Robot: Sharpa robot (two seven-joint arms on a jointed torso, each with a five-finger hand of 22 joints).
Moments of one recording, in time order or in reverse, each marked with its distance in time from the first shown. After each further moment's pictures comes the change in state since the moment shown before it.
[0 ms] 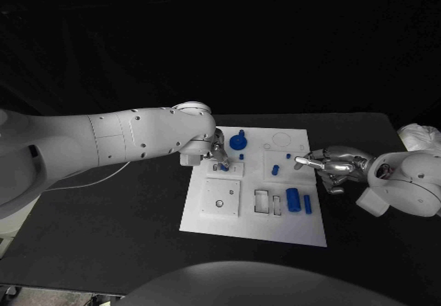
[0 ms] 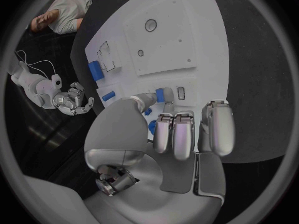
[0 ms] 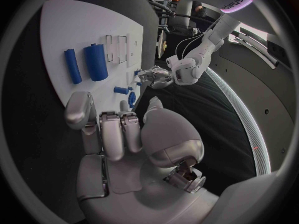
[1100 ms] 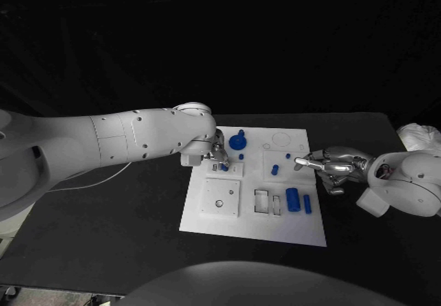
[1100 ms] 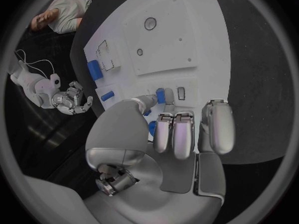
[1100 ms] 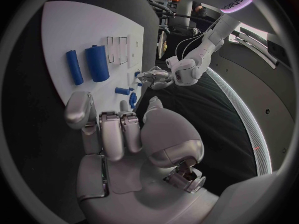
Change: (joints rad) left arm -0.008 0.011 0.003 -0.016 -0.001 -0.003 0.000; left_hand -0.029 0.027 -0.060 -0.009 -0.042 -0.044 0.017 -0.072 -0.045 0.004 0.018 0.000 0.000 0.000 0.014 0.000 0.001 0.000 -0.002 0.010 -0.015 0.000; right arm 0.000 -0.002 0.000 0.001 0.000 0.007 -0.008; right_hand 0.004 0.004 0.000 0.000 0.000 0.000 0.000 0.000 0.000 0.003 -0.001 -0.001 0.001 0.001 0.001 0.000 0.001 0.000 0.000 0.000 -0.005 0.000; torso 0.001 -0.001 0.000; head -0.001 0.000
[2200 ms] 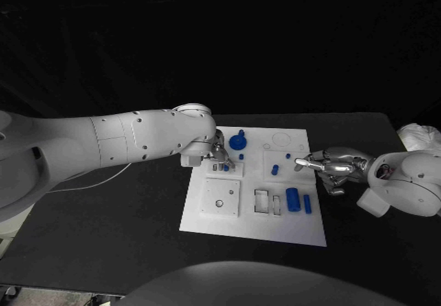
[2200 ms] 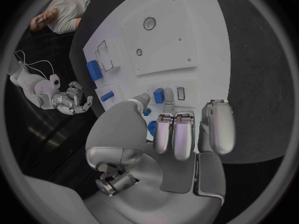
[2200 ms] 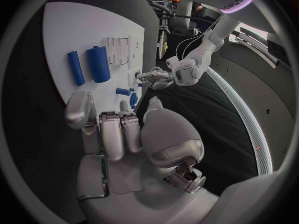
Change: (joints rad) left arm -0.005 -0.003 0.003 0.004 -0.012 -0.007 0.001; left_hand -0.113 -0.006 -0.227 0.100 -0.200 -0.017 0.019 -0.070 -0.057 0.000 0.021 0.000 0.001 0.000 0.022 0.000 0.000 0.000 0.002 0.019 -0.008 0.000; right arm 0.000 0.001 0.000 -0.005 0.000 0.009 -0.006; right_hand 0.000 0.000 0.003 -0.003 0.000 0.000 0.000 0.000 0.000 0.000 0.000 0.001 0.000 0.000 0.000 0.000 0.000 0.000 0.000 0.000 0.000 0.001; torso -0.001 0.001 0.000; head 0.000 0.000
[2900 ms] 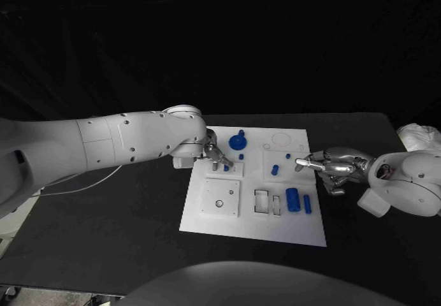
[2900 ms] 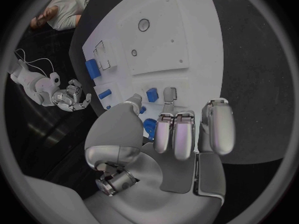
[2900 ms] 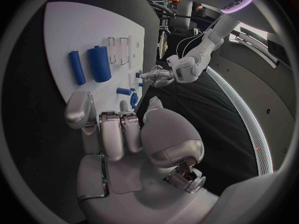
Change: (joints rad) left arm -0.001 -0.079 0.008 0.060 -0.004 -0.047 0.003; left_hand -0.083 0.020 -0.136 -0.001 -0.041 0.040 -0.012 0.024 0.011 -0.004 0.003 0.000 0.000 0.000 0.000 0.000 0.000 0.000 0.000 0.000 0.016 0.000; right arm -0.001 -0.003 0.000 -0.001 0.000 0.003 0.000; right_hand -0.002 -0.002 0.000 0.000 0.000 0.000 0.000 0.000 0.000 -0.002 0.002 -0.003 0.000 0.000 0.000 0.000 0.000 0.000 0.000 0.000 -0.005 0.000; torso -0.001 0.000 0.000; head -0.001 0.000
